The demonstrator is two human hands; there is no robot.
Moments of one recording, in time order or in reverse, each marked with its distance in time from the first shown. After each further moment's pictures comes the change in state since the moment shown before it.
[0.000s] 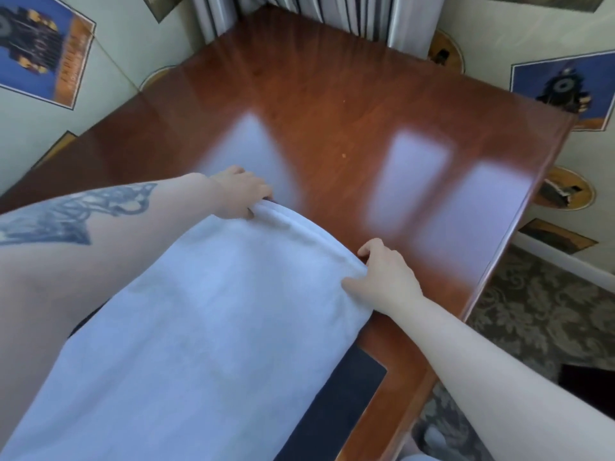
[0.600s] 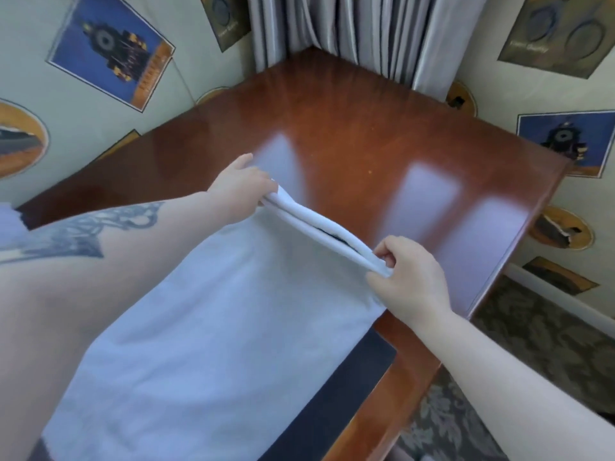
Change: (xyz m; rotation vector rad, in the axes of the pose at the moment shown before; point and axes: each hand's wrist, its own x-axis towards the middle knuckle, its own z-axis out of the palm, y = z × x) left_hand -0.101 0.005 0.008 -0.049 0.411 -0.237; right_hand -0.077 -0.028 -0.020 0.027 0.425 -0.372
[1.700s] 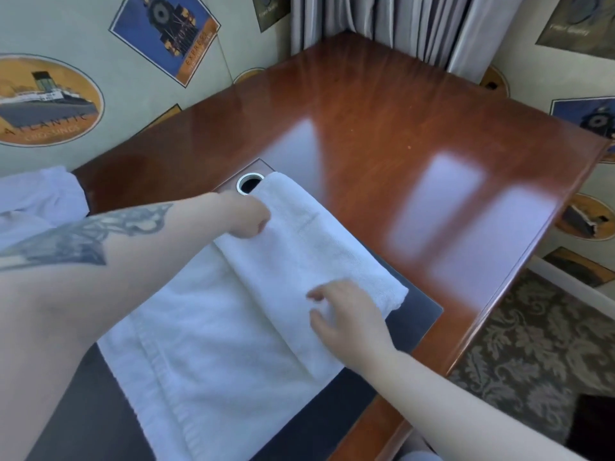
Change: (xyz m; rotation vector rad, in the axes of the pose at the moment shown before) left_hand -0.118 -0.003 0.026 -0.145 -0.572 -0.094; right_hand -0.124 -0.083 0.107 0.147 -0.243 -0.249
